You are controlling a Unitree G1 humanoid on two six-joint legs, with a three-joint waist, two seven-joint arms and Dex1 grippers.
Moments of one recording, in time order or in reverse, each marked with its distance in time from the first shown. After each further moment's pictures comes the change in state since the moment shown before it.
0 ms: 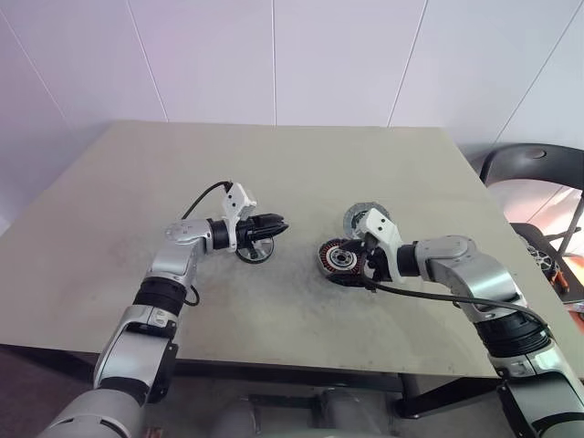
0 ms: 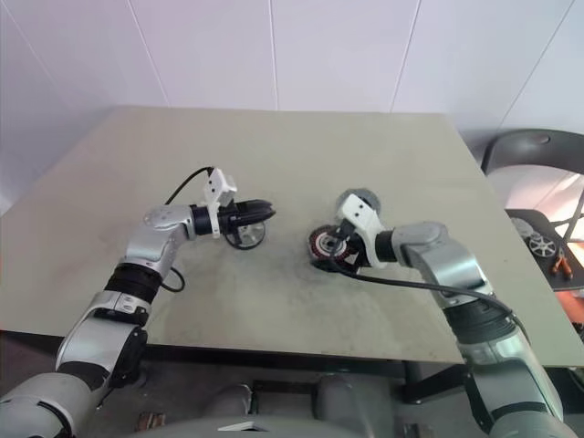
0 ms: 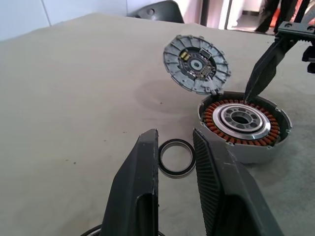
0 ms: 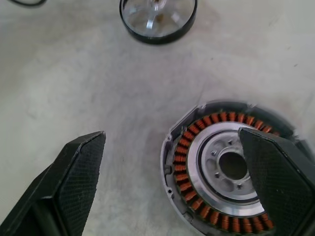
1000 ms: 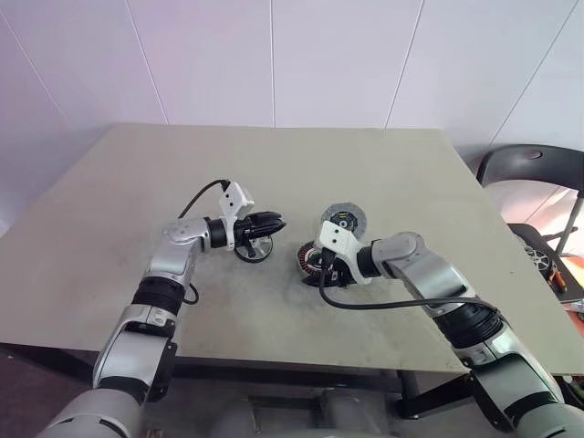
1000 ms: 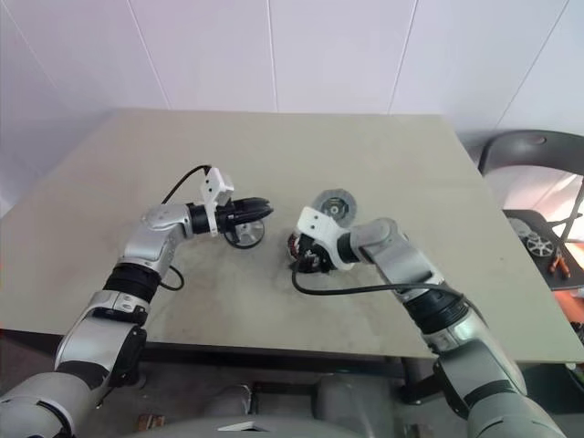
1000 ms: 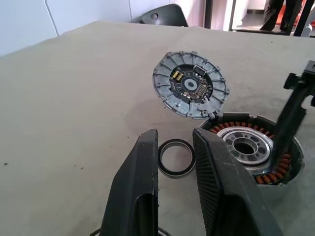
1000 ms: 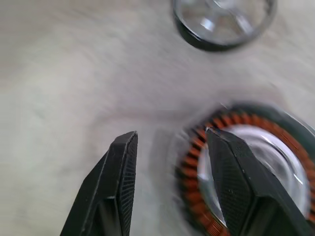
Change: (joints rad) left arm 0.019 0.019 0.015 -0.023 0.007 -0.032 -0.004; right arm -0.112 0.132 0.182 0.039 -0.134 -0.049 0.080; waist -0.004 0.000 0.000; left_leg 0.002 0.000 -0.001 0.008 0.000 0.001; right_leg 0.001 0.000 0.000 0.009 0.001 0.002
